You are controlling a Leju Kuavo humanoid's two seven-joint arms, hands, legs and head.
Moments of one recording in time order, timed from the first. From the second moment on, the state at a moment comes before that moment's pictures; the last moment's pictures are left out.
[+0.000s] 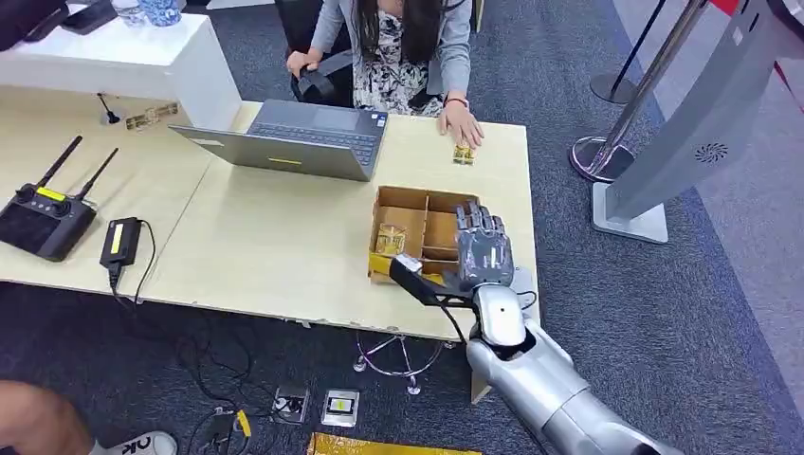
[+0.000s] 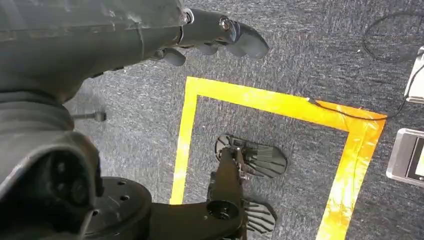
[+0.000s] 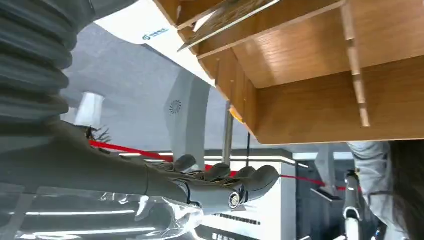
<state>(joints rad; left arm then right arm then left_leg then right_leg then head) -0.29 0.06 -1.03 -0.23 1.02 0.35 0.06 -0.63 0.02 0.93 -0.94 1.05 -0.34 0.40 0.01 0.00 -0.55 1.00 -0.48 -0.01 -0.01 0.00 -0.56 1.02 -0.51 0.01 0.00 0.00</state>
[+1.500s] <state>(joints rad) -0.30 0.06 -1.03 -0.23 1.02 0.36 0.06 -0.62 0.03 0.93 -0.91 1.10 -0.27 0.36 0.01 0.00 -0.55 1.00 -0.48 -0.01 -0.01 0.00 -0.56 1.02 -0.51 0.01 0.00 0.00</state>
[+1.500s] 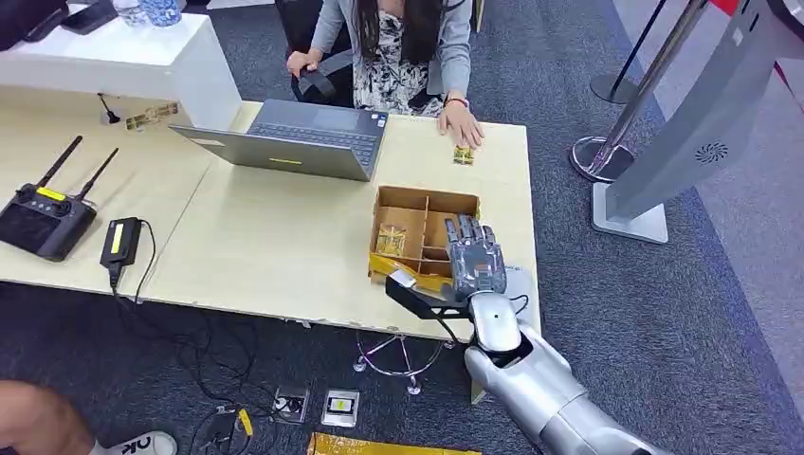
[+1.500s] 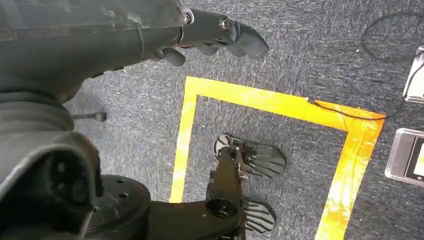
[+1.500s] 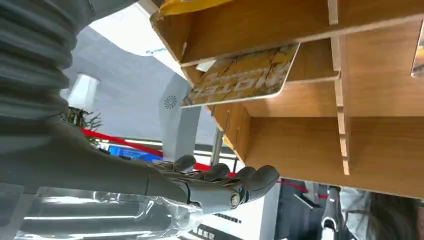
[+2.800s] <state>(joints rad) -0.31 0.05 -1.03 -0.23 1.00 0.35 0.08 -0.66 0.05 0.94 -0.93 1.12 -0.20 0.35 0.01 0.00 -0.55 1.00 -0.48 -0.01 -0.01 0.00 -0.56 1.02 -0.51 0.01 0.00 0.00</state>
